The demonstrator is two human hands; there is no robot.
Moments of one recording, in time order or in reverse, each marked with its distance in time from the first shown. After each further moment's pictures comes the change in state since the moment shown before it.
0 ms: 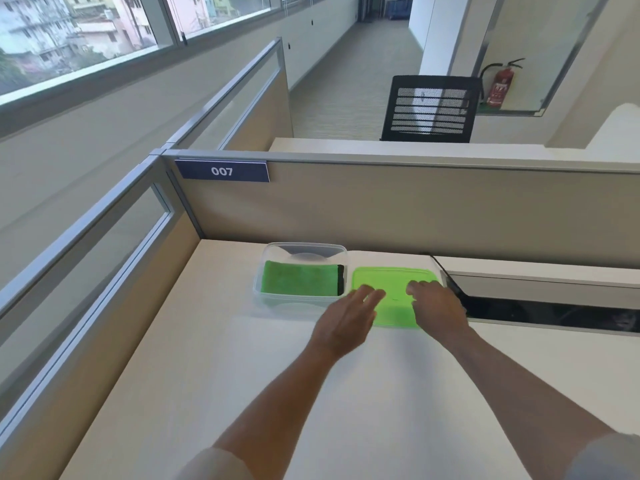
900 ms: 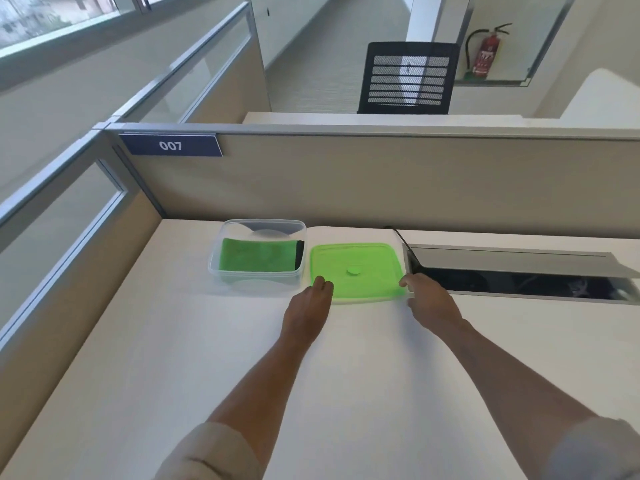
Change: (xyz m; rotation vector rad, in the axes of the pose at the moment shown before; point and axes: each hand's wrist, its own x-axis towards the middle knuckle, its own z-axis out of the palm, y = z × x) left_hand 0.000 0.033 0.042 0.243 -0.193 -0.353; right_hand -0.043 0.092 0.038 0.421 -0.135 0.093
